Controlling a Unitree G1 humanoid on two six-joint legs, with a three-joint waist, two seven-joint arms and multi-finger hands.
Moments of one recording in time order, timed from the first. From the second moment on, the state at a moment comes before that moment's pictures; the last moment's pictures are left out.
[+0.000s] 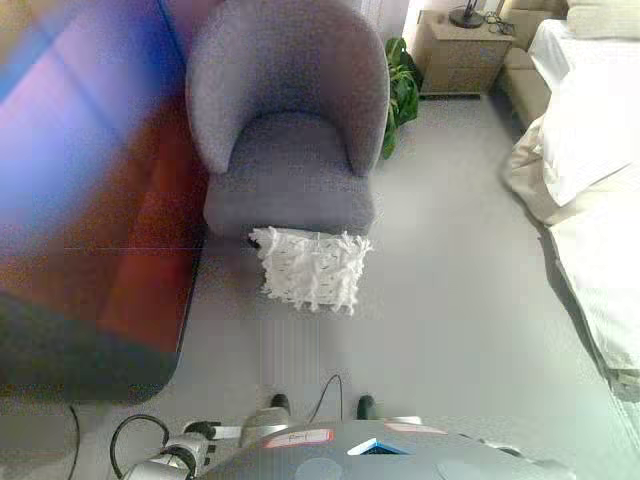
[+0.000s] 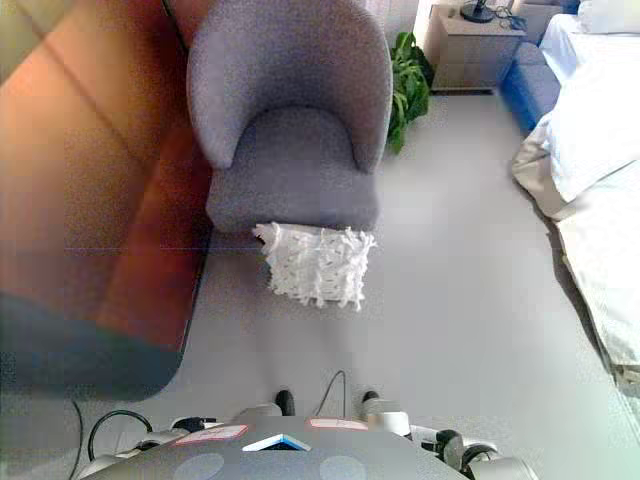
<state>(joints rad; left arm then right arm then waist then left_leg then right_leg) 0.04 0.27 -0.20 1.30 -0.12 0.21 0.07 0.06 -0.25 0.13 1.34 0.30 0.28 0.05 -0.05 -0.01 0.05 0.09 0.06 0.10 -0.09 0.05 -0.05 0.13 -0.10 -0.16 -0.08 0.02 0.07</state>
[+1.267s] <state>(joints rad) -0.07 0.25 -0.20 1.32 -0.13 0.20 0.08 -0.06 -0.25 0.16 1.35 0.22 0.28 0.03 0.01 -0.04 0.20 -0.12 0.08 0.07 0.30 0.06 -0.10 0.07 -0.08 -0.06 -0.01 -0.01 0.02</state>
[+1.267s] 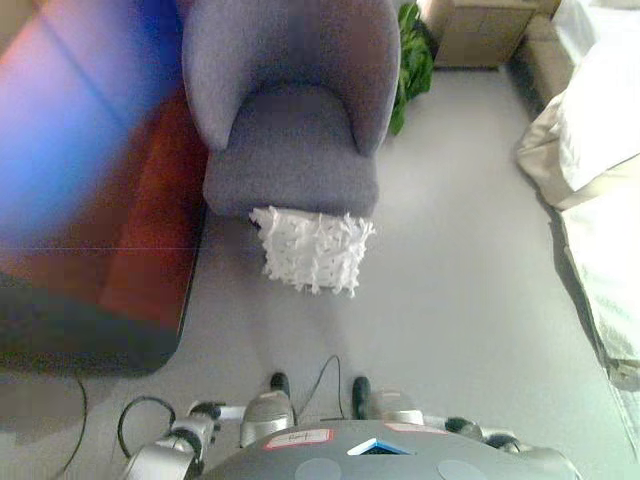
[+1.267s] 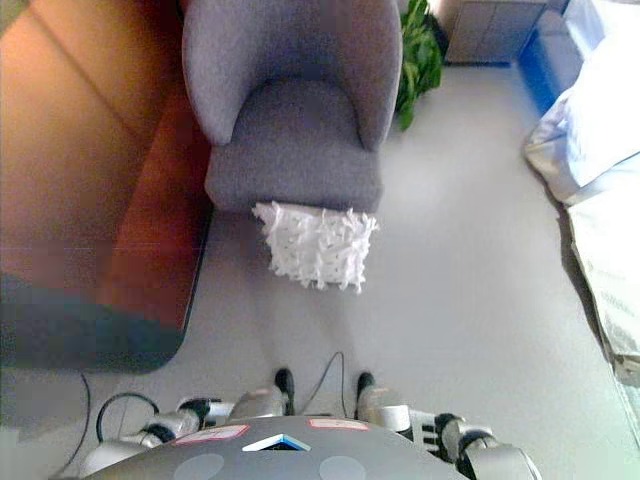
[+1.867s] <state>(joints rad) -0.07 0.30 -0.11 1.34 -0.16 0.20 0.02 -0.10 -0.24 0.19 1.39 0.05 0.21 0.10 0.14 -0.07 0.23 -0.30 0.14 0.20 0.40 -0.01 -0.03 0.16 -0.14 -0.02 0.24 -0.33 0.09</state>
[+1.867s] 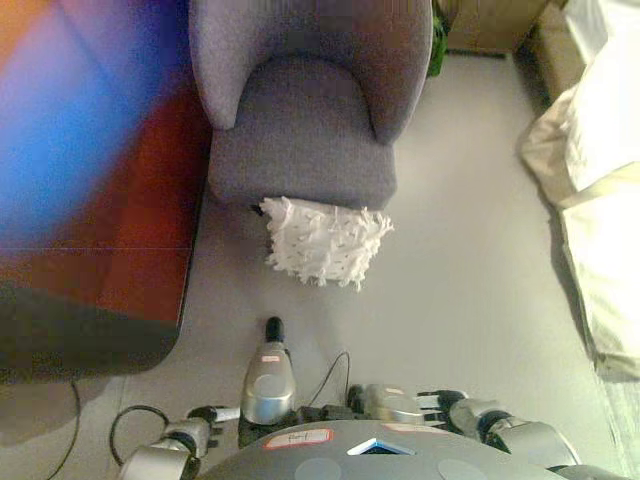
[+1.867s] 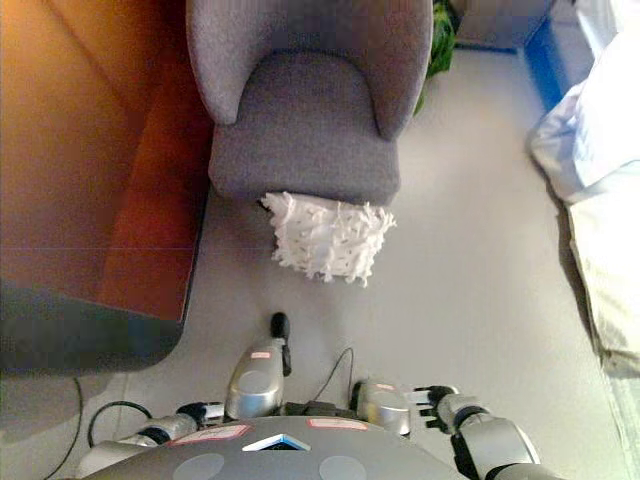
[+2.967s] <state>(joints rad) -0.23 0.26 -0.27 1.31 -0.21 0.25 0.06 -0.44 -0.35 0.38 1.20 -0.25 0.14 -0.43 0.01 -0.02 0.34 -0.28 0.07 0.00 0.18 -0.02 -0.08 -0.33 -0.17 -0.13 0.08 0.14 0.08</state>
